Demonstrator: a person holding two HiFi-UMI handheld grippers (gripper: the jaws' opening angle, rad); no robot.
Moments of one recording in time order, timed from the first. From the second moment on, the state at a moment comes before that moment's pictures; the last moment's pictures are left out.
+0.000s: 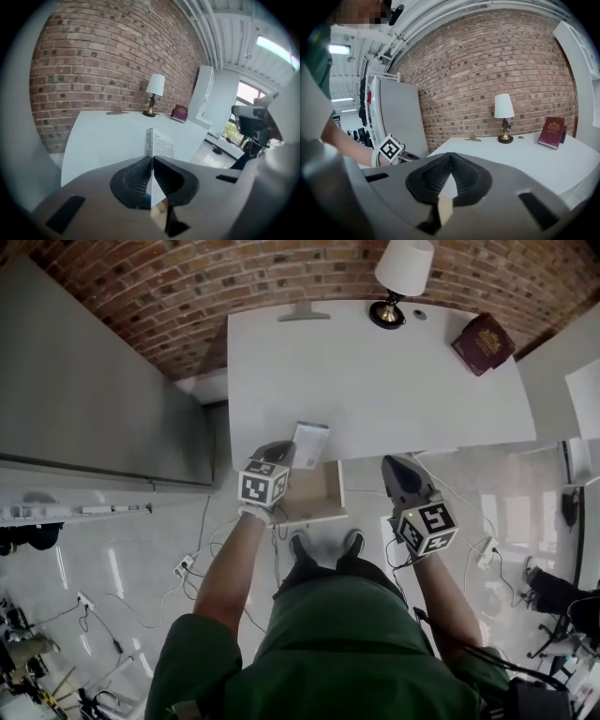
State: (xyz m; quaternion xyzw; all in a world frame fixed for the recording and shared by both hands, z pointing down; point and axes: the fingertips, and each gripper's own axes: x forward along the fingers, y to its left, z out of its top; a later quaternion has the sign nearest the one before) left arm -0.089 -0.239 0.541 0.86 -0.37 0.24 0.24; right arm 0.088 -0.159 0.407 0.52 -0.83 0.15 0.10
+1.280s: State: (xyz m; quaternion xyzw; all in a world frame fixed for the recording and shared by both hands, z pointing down) left arm -0.136 -0.287 0.611 0.78 -0.46 0.17 0.40; right arm 0.101 -0.143 0.402 0.55 -0.81 0.16 0.12
